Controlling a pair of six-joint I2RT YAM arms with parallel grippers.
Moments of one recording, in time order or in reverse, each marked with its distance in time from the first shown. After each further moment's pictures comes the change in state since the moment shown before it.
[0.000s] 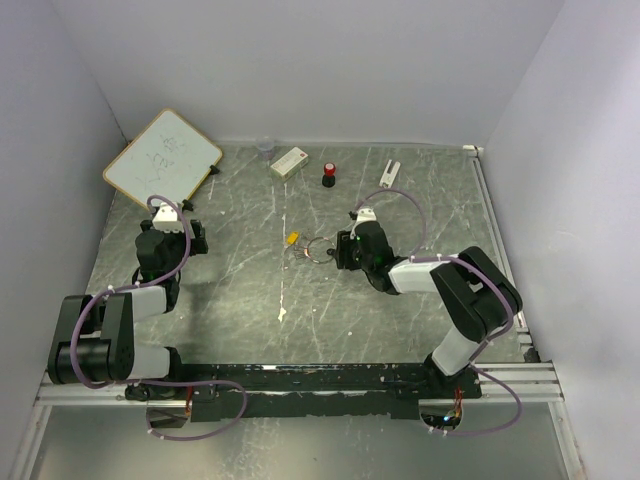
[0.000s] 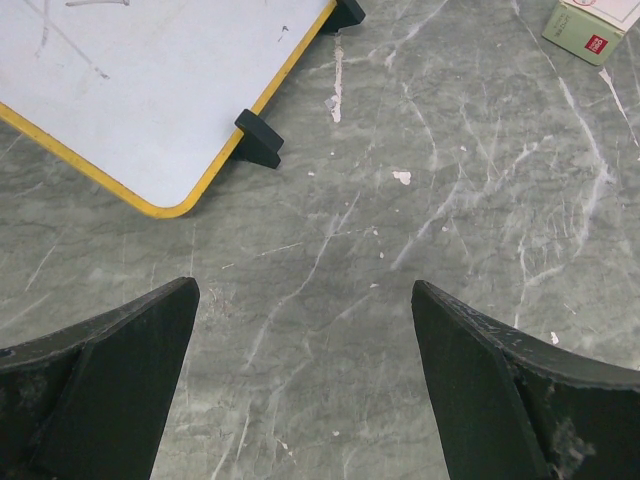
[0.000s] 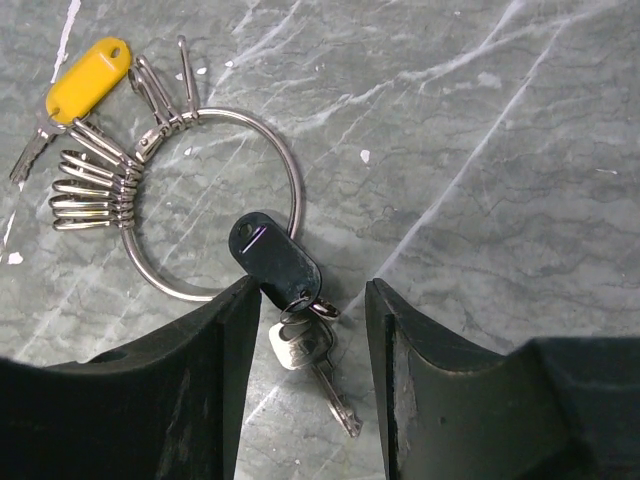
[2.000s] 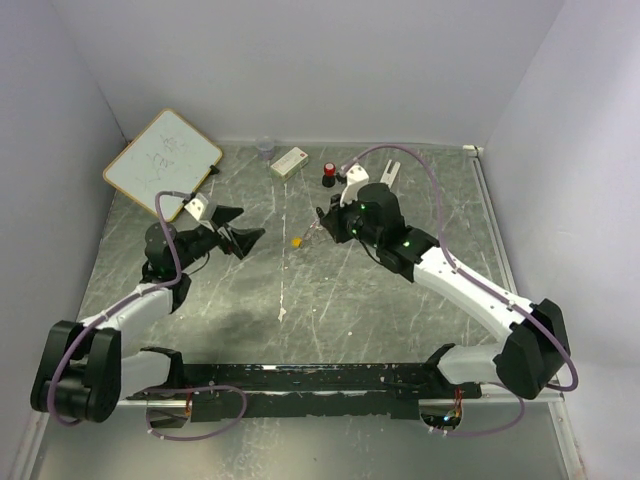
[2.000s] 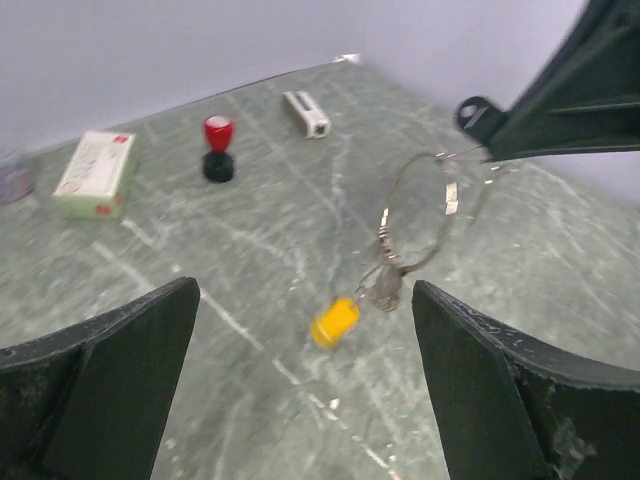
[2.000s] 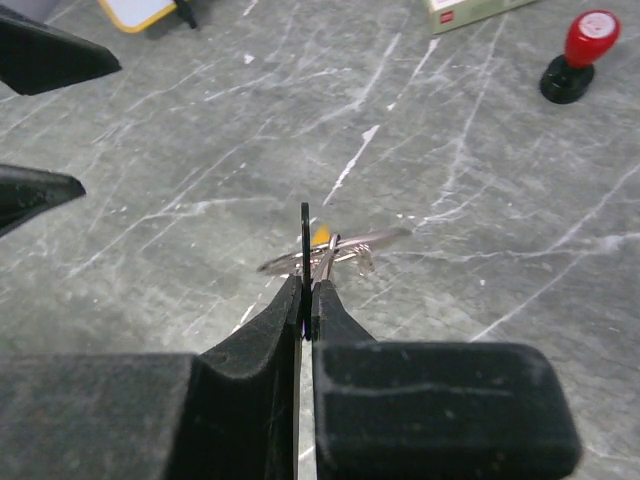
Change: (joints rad) left arm -0.207 -0.160 0.105 0.035 0.604 -0.203; right arm 0.125 -0.372 0.389 -0.549 -0.076 -0.106
